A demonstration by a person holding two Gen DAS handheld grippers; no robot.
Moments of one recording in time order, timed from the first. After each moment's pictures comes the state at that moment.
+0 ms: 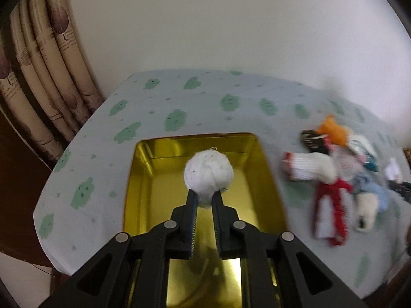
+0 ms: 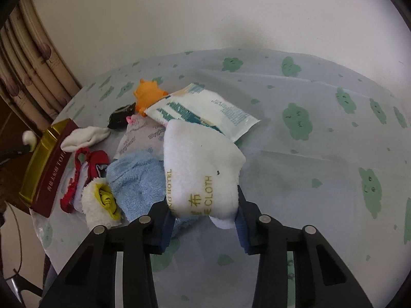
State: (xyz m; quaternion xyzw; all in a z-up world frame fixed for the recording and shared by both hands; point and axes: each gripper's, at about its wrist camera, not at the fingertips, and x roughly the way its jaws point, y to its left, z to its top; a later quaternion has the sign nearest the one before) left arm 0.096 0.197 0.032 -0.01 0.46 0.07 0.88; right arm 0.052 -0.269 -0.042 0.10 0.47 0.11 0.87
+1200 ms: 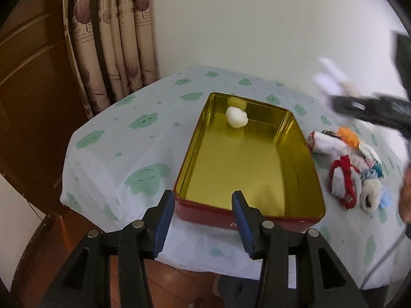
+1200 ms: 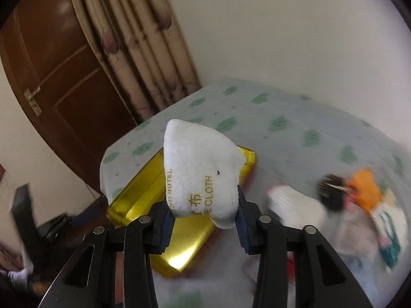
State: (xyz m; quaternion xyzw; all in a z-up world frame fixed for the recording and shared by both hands) left arm -0.065 0.202 0.019 -0.09 0.39 0.19 0.89; right arm 0.090 0.056 0.039 -0.01 0.41 0.36 0.84
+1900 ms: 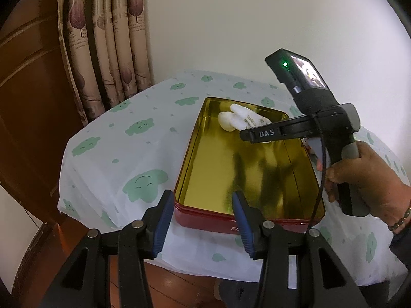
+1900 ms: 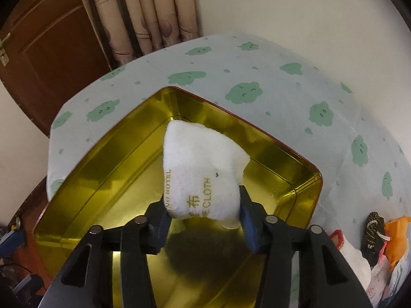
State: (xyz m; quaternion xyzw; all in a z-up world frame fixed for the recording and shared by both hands) left arm -0.063 0.206 0.018 -0.09 0.39 0.17 0.90; right arm 0.149 0.154 -0.043 -0.13 0.48 0.32 0.81
